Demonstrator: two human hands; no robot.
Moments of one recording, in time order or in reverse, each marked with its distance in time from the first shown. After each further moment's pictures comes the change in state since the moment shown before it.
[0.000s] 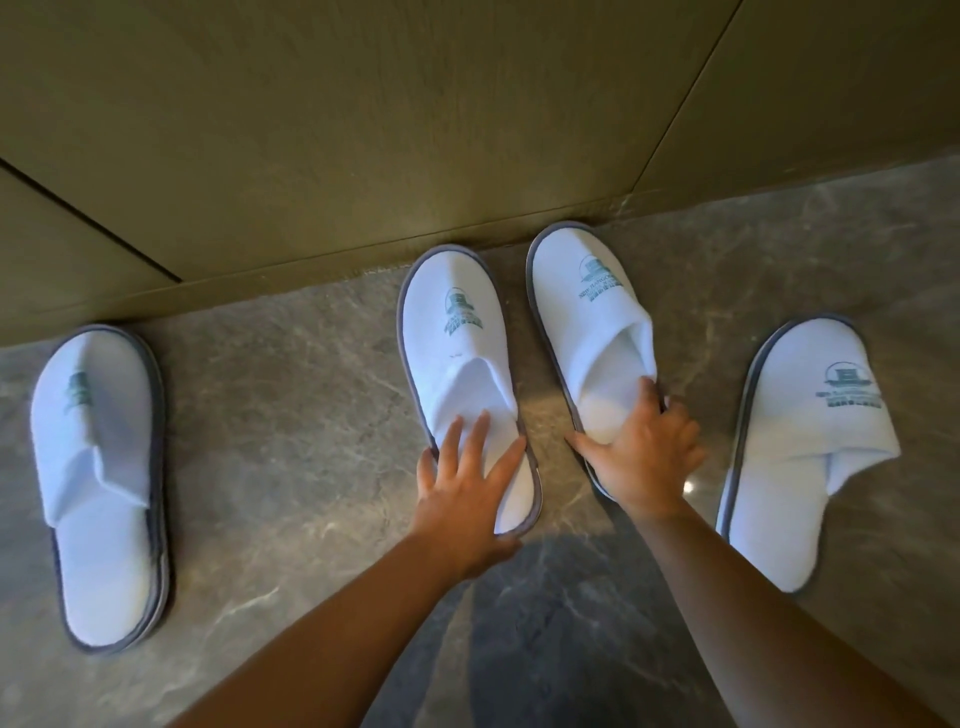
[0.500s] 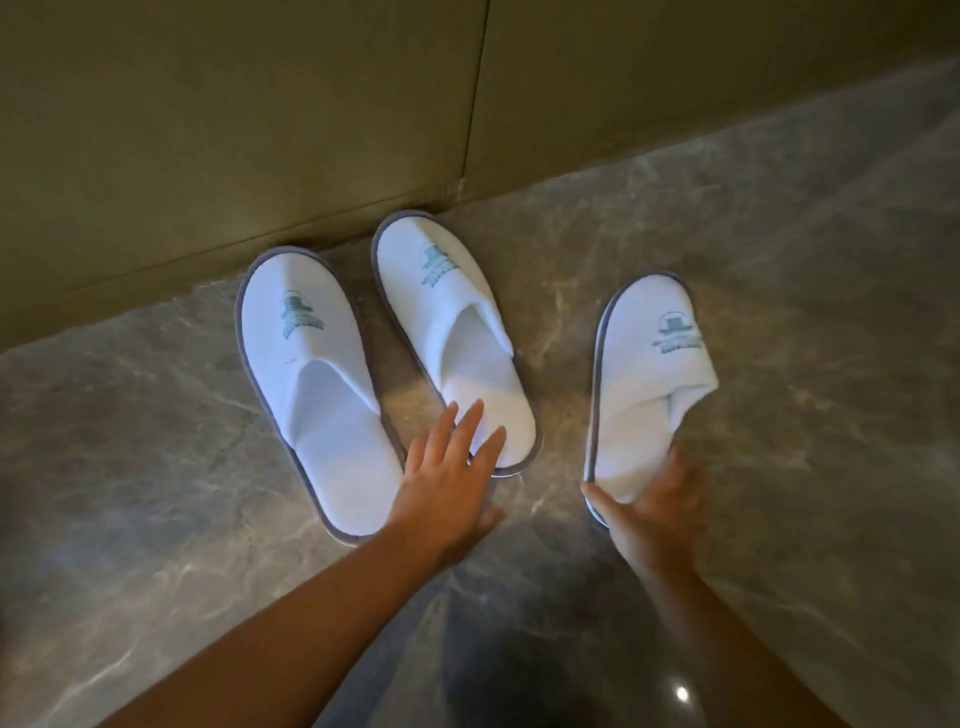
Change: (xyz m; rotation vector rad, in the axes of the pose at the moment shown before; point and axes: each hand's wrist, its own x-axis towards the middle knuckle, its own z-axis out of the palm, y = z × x) left_hand 0.023 0.082 -0.010 0.013 0.034 0.267; right_hand -0.046 0.130 -0.025 0.210 0.115 0.349
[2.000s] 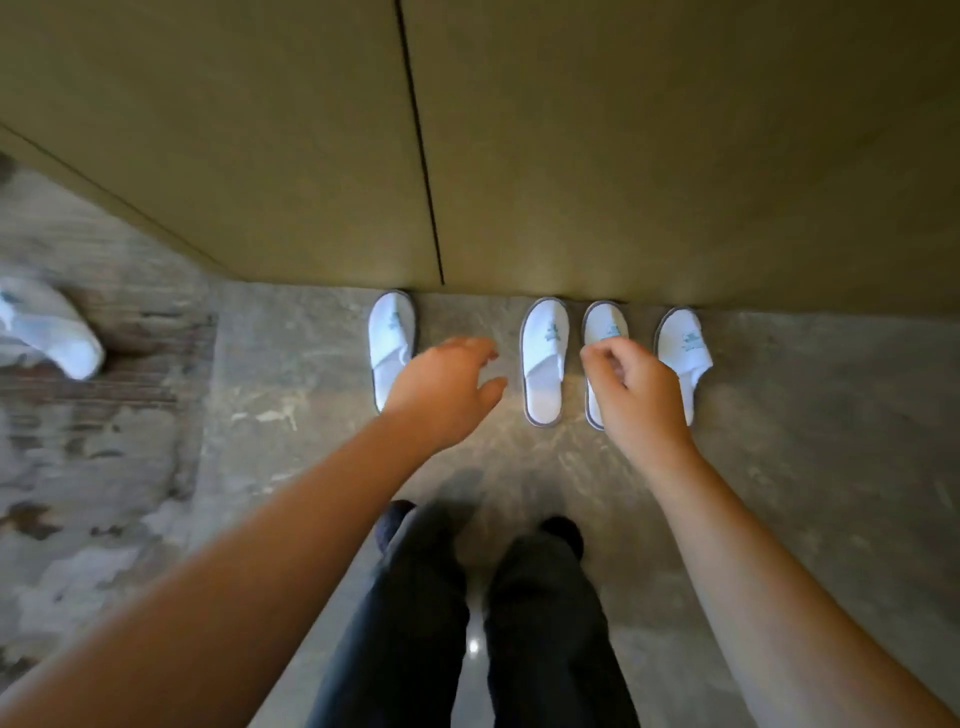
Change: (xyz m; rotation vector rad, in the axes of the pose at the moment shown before) left_hand -0.362 0.010 -0.436 -0.522 0.236 -0.543; right_hand -0.304 -0.319 -0.362 0.255 -0.538 -0.728
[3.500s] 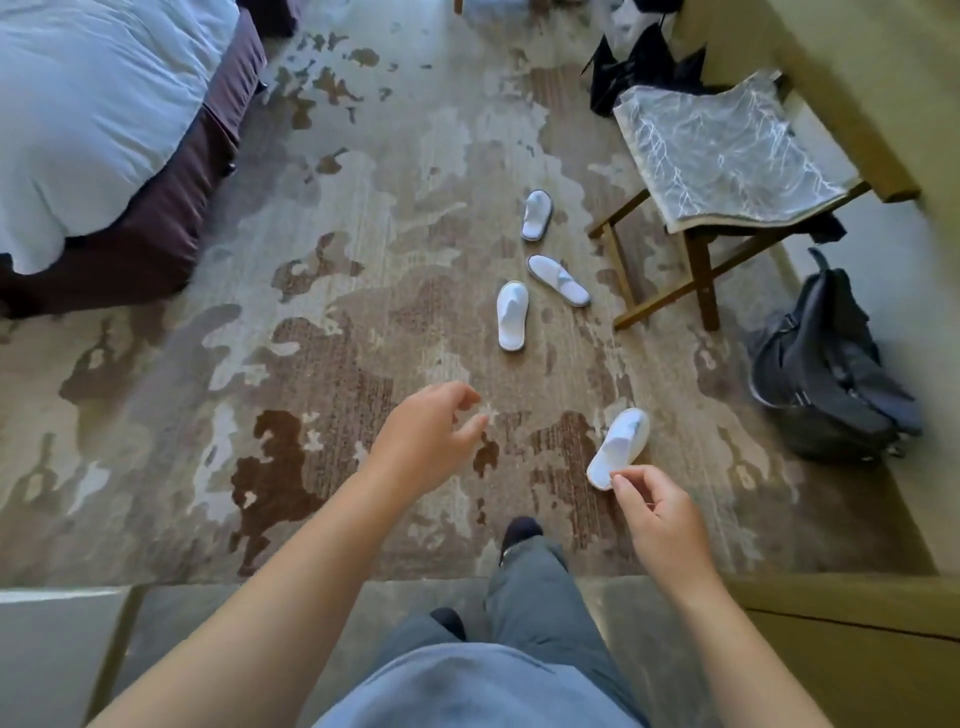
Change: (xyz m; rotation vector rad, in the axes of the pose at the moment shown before) left_hand -0.563 -0.374 -0.324 -0.577 1.143 -1.104; right_hand -0.289 -0.540 0.431 -0.313 -1.149 -0.810
